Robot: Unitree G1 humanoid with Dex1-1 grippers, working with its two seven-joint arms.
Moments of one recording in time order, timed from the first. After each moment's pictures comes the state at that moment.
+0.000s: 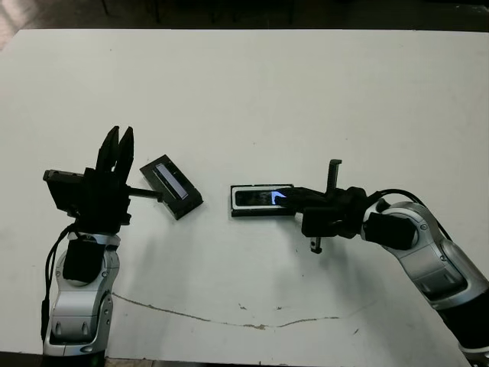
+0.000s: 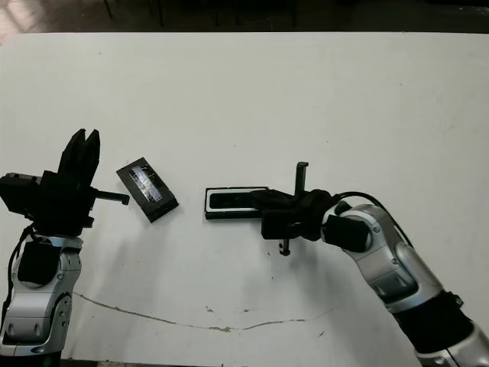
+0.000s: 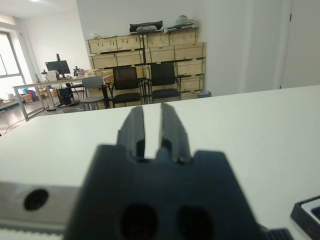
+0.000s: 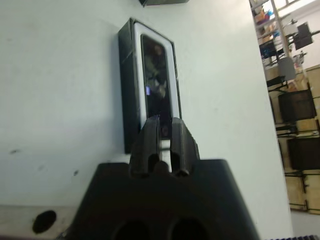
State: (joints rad) left arm 0.03 0.21 0.11 -0.31 -0.08 -0.09 -0.11; right arm -0.25 -0.70 0.34 -0.21 -0.33 -0.05 0.77
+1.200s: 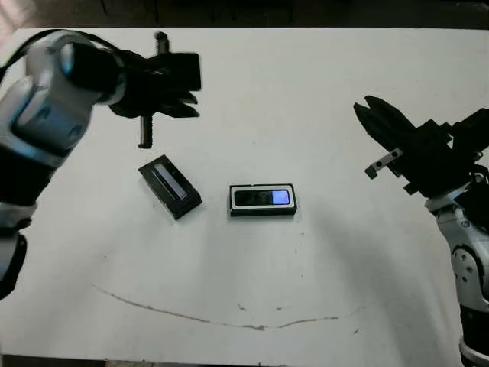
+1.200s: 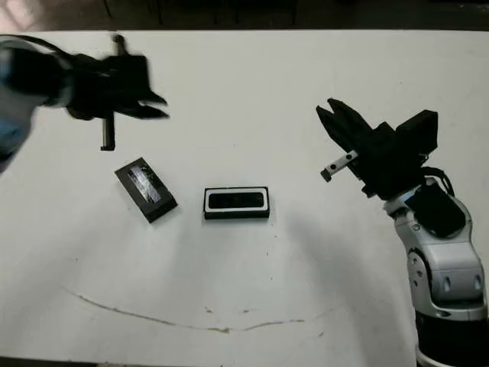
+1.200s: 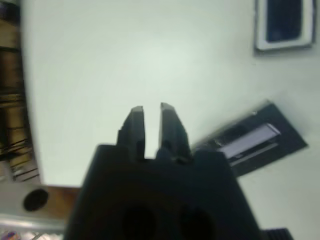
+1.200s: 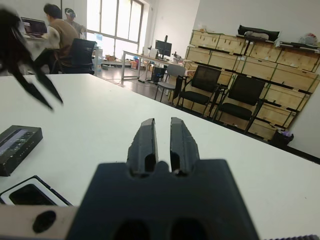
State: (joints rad) left arm -1.08 0.72 -0.61 0.23 0.25 0.32 -1.29; right arm -0.21 -0.50 -0.12 -0.37 0.32 0.23 0.47
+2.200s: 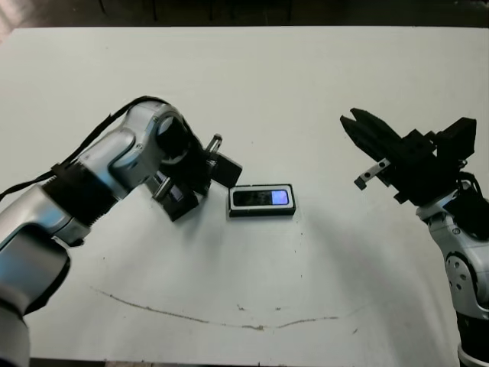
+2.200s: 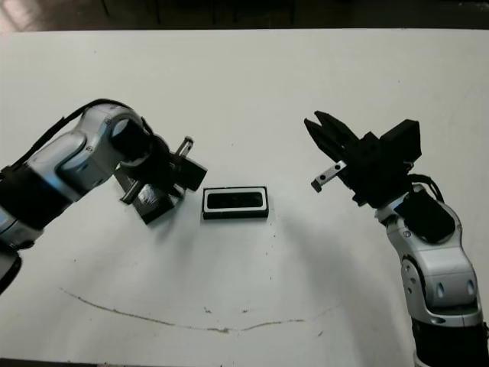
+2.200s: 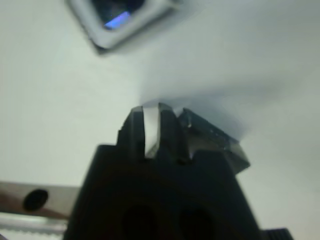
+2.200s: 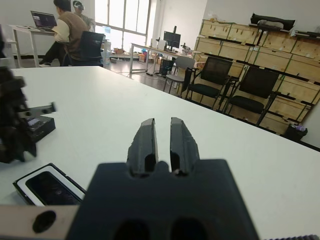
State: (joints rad) left arm -0.93 0.72 -0.74 0.10 0.43 0.16 -1.53; right arm -0.18 -0.50 -0.08 -0.37 0.32 0.24 0.49
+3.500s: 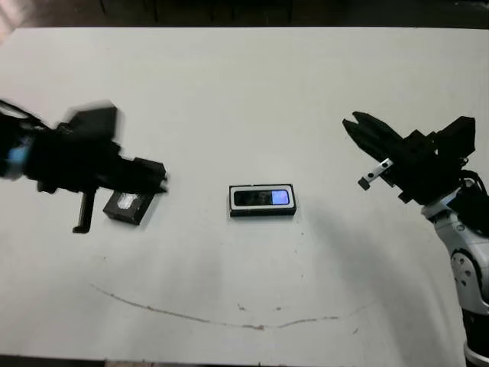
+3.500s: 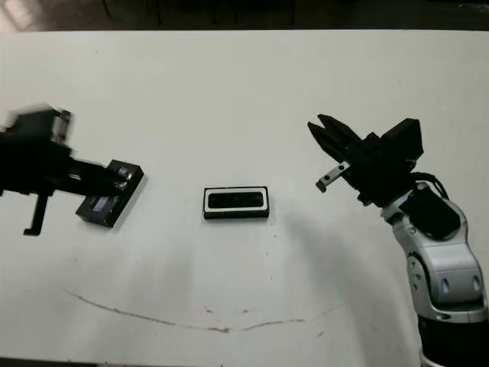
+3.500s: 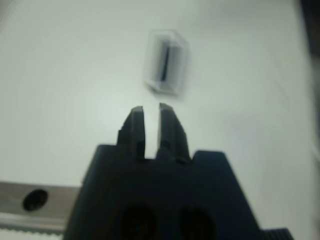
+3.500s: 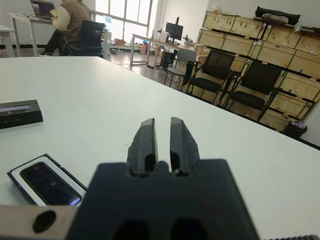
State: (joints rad) left arm -0.29 0.77 0.25 -0.50 -0.32 0.64 -1.06; right arm -0.20 -0.53 -0.09 -0.33 0.31 0.25 0.52
